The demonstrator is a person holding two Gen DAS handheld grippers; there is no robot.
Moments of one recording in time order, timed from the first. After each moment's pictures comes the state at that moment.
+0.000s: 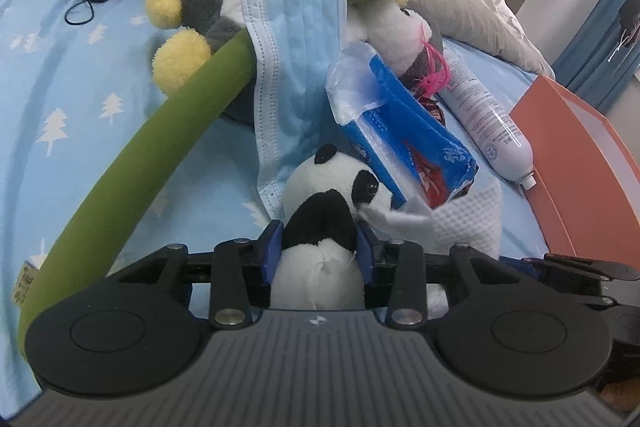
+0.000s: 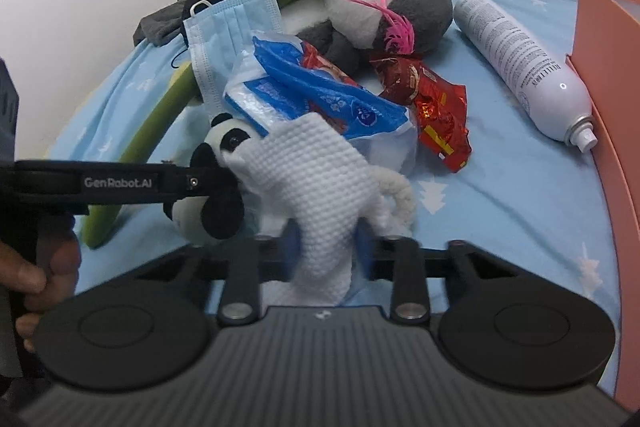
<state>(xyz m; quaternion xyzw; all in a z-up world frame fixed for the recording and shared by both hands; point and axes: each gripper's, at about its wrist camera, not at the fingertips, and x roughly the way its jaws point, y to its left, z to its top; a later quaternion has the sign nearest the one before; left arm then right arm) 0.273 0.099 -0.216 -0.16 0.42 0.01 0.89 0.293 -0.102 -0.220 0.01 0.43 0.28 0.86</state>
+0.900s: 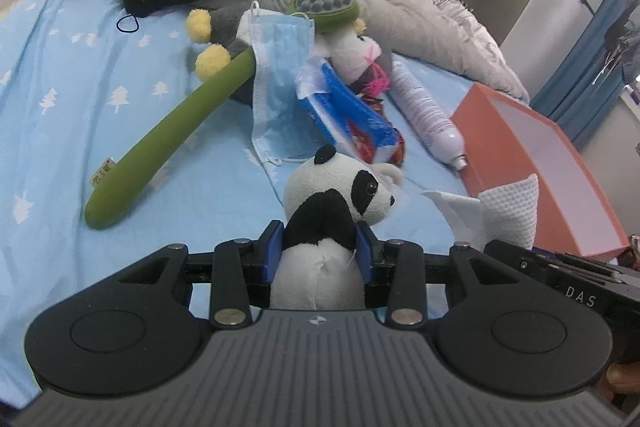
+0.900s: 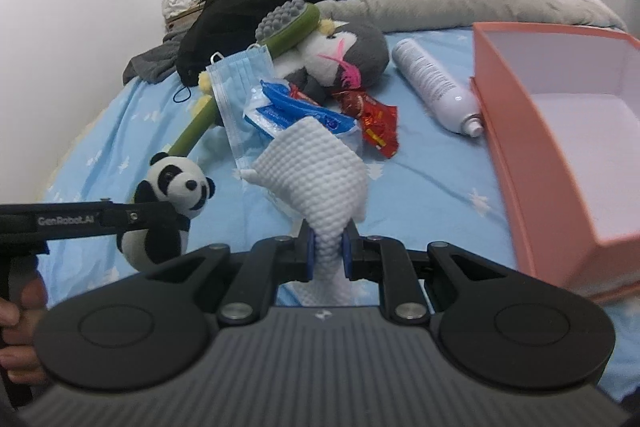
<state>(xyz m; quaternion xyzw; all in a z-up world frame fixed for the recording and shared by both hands) 0.135 0.064 -0.140 -0.19 0.39 0.01 0.90 0.184 -0.160 -0.144 0.03 0.38 0.21 0.90</state>
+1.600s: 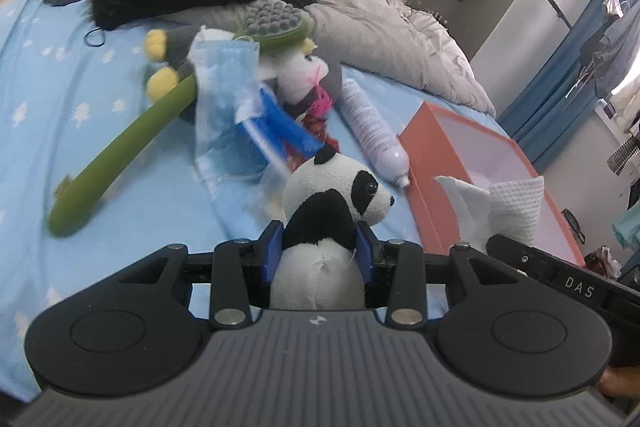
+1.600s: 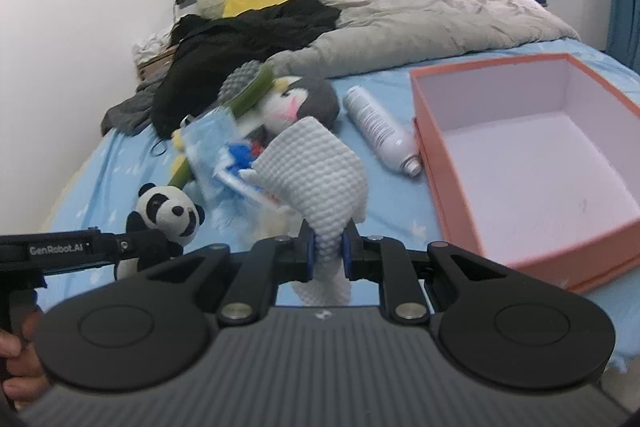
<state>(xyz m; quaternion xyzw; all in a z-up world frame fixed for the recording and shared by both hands) 0.151 0.032 -0.096 -0.21 0.37 -0.02 0.90 0.189 -0.201 -0.098 0.06 0.35 0.16 0.92</state>
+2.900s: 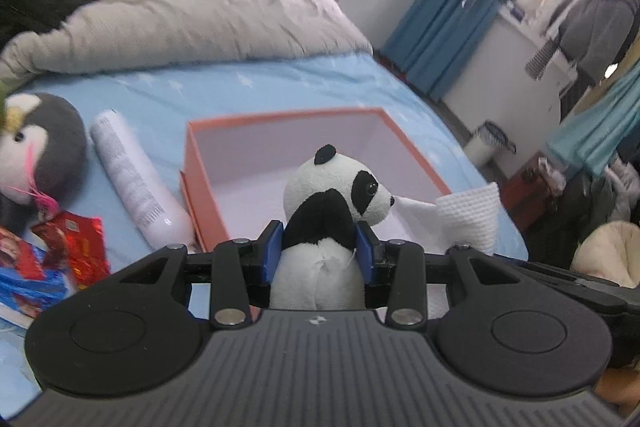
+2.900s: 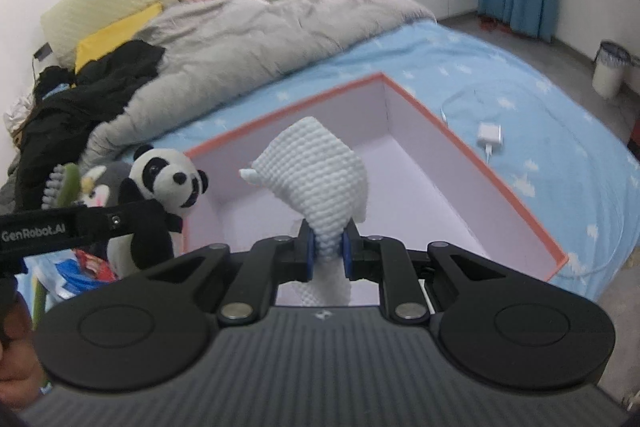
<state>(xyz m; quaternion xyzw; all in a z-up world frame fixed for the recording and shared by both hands) 0.368 -0.196 -0.057 -0.11 0.43 -0.21 0.87 0.292 -0.367 -0.075 0.11 0.39 -0.03 0.91</state>
